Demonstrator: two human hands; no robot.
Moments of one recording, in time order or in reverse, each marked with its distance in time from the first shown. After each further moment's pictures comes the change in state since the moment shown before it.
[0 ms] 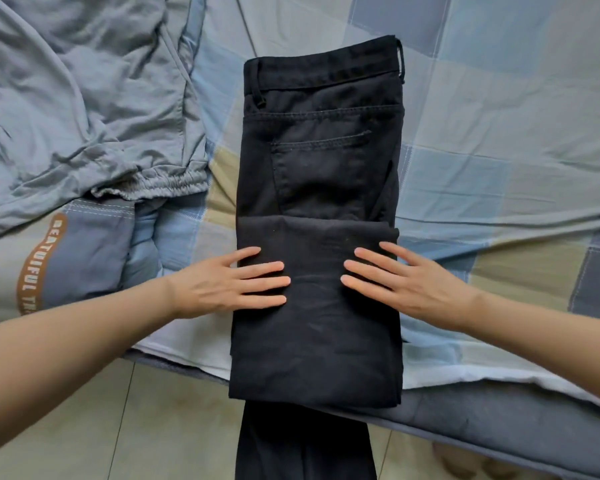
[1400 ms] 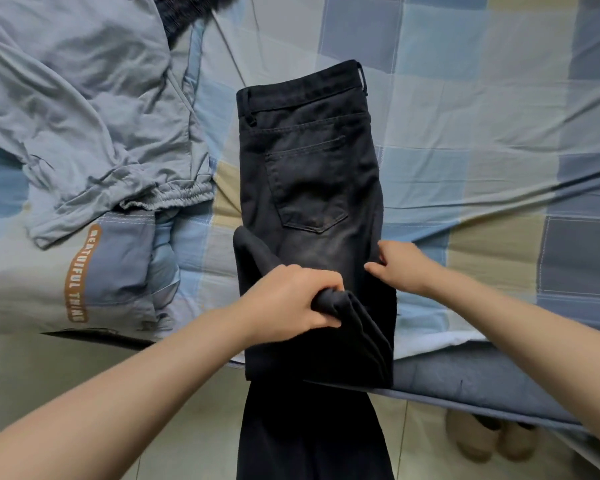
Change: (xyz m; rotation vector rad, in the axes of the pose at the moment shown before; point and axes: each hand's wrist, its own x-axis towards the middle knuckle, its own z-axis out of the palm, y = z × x) left_hand 0.072 0.062 -0.161 -1.023 -0.021 -0.603; right_hand 0.019 -0.025 -0.041 0.856 -0.372 1.032
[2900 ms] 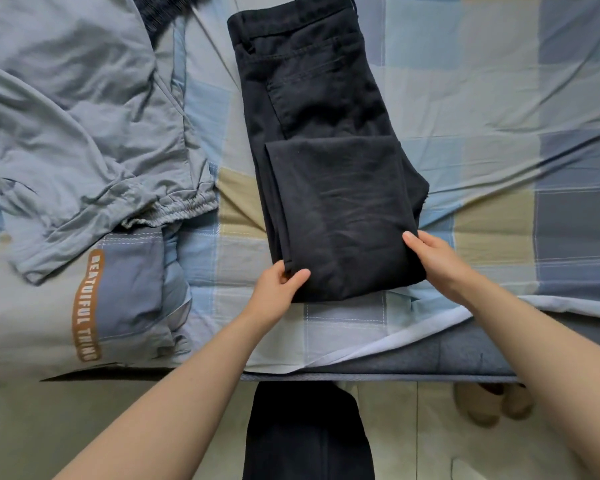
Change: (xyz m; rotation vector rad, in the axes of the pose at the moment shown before) left_hand 0.015 -0.116 0.053 -0.873 0.284 -0.419; right_hand -0.016 0.005 0.028 1.178 0.198 0.219
